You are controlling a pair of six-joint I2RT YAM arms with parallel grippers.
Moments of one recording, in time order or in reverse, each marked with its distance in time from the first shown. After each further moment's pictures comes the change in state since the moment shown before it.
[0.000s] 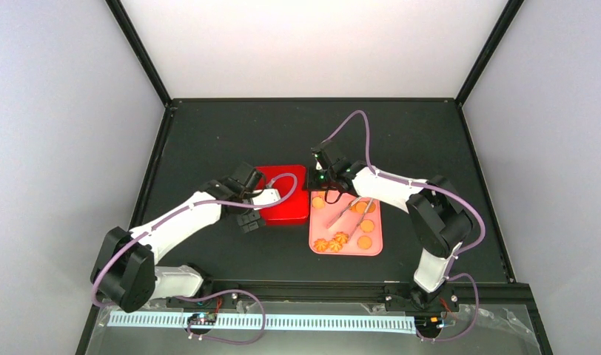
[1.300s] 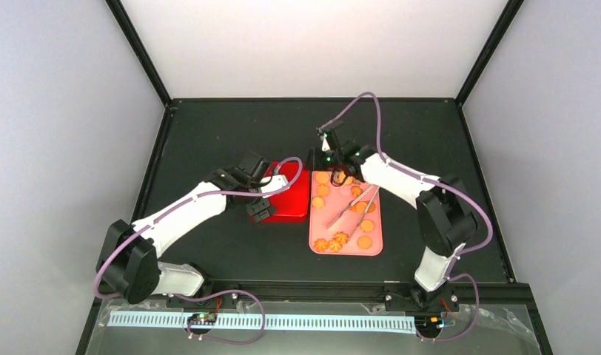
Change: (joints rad) left arm -0.062 0.061 0.134 0.003 -0.009 -0.133; right arm -0.074 -0.028 0.089 -0.057 -0.007 -0.116
